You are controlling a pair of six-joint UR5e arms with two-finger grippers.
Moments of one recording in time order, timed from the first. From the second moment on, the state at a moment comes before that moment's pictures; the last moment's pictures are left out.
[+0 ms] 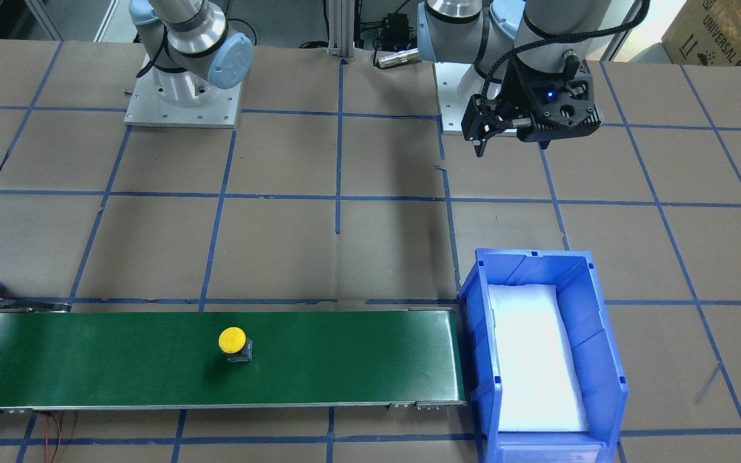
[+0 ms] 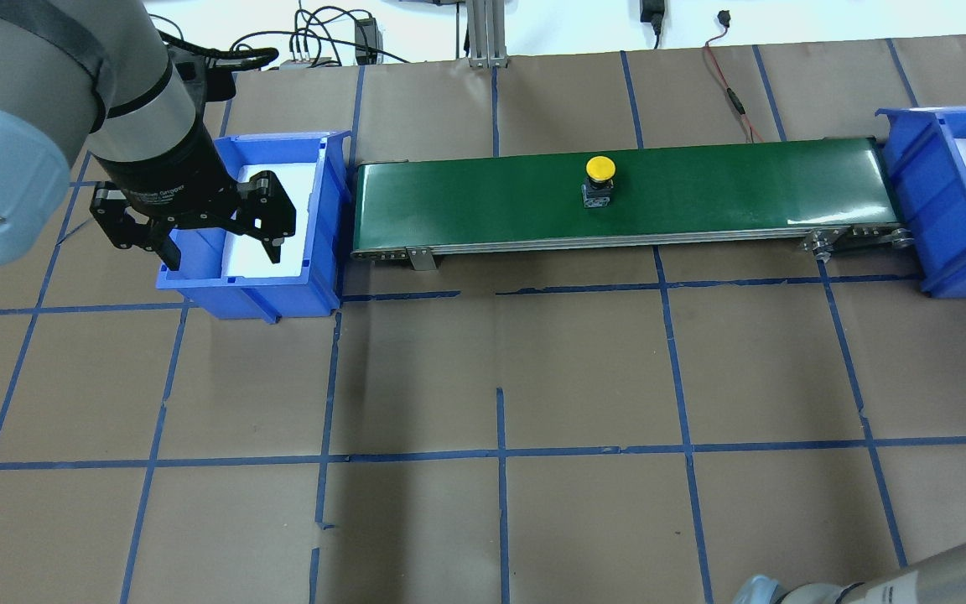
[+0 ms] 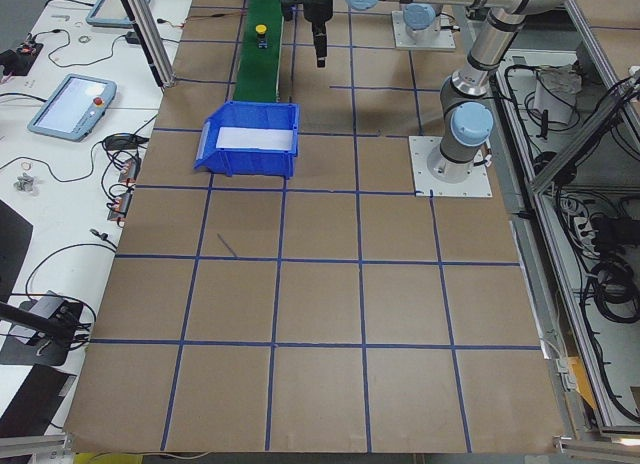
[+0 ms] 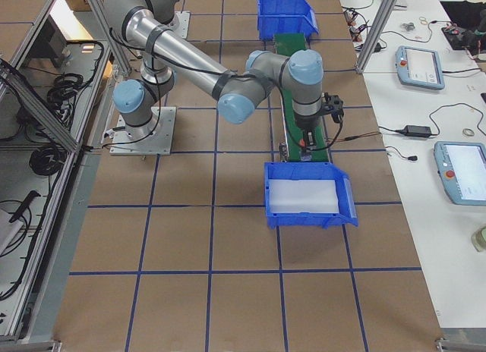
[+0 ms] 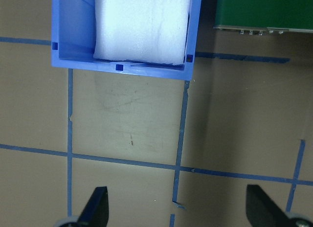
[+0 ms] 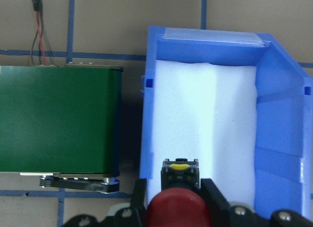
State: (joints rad) left arm -1.62 -1.52 -1.64 -1.62 1.67 -0.15; right arm 0.90 -1.27 1.47 -1.99 -1.45 -0.70
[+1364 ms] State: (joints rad) left arm -1.62 -1.52 -1.65 -1.62 1.67 -0.15; right arm 0.82 -1.06 1.54 -2.06 -1.45 -0.71
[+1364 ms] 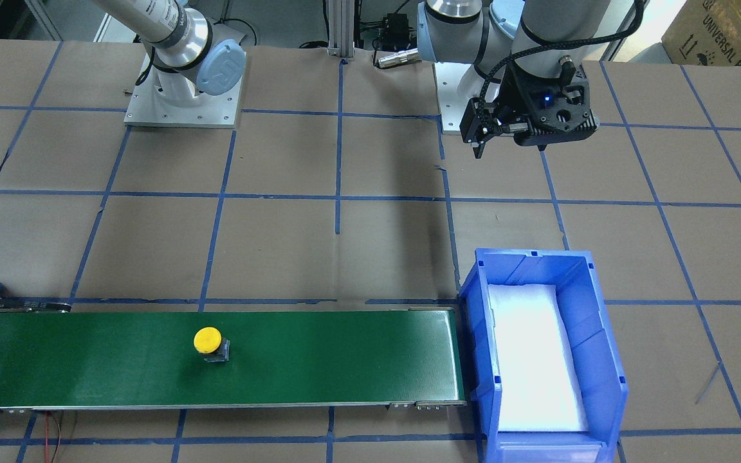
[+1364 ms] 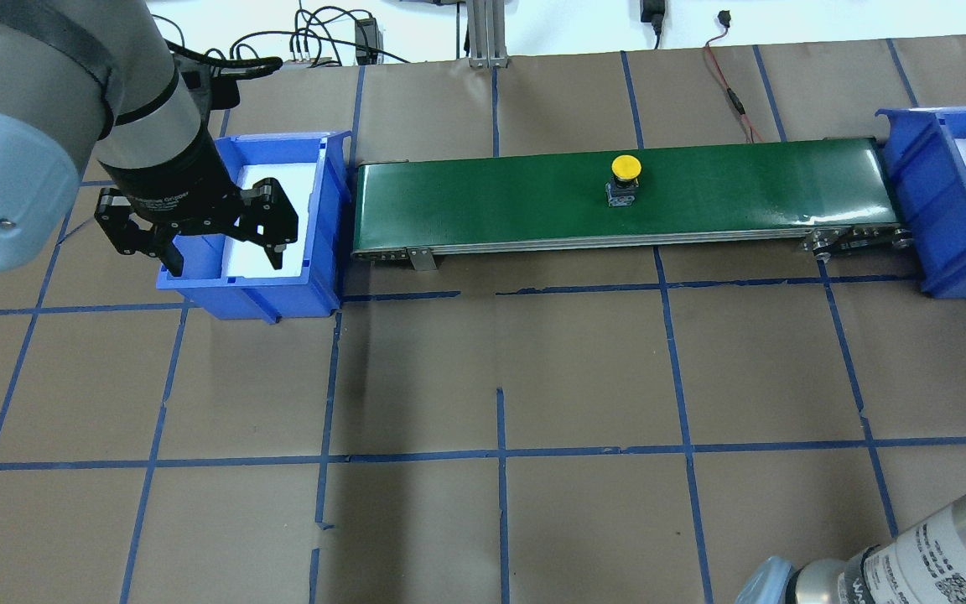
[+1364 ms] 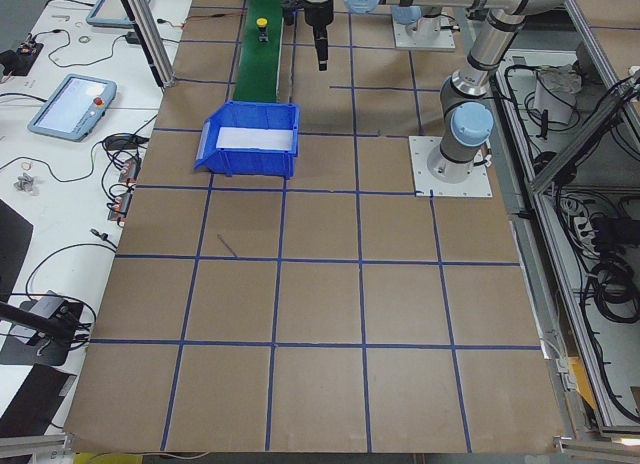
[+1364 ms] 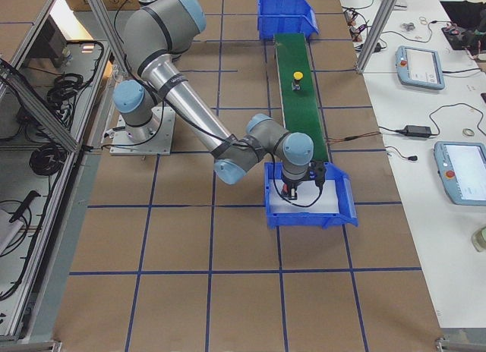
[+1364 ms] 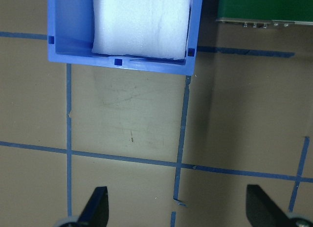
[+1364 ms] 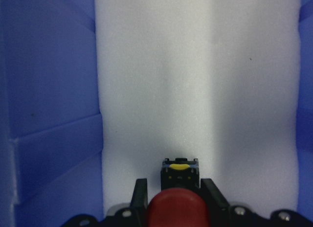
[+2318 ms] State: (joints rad) left arm -1.62 -1.52 -1.65 -1.62 1.67 -0.15; right arm 0.87 -1.36 1.55 -1.91 -1.55 -0.68
